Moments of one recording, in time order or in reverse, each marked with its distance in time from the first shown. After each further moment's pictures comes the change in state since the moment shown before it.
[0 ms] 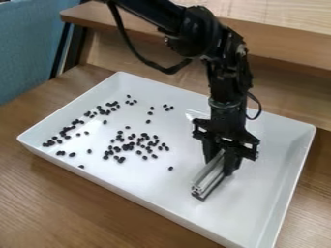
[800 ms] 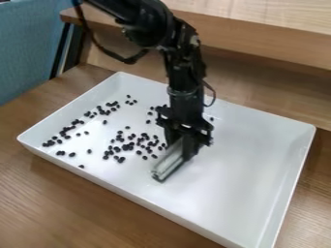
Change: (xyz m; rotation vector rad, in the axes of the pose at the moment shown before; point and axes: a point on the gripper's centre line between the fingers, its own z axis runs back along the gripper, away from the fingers) arm -0.016 0.081 0.004 0.062 0.012 0.051
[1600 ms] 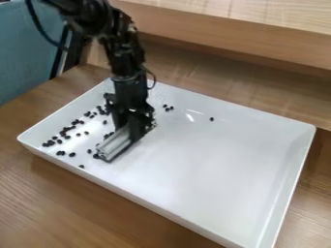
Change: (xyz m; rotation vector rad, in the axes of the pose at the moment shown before) arm -0.020 0.088 0.003 0.009 0.013 0.053
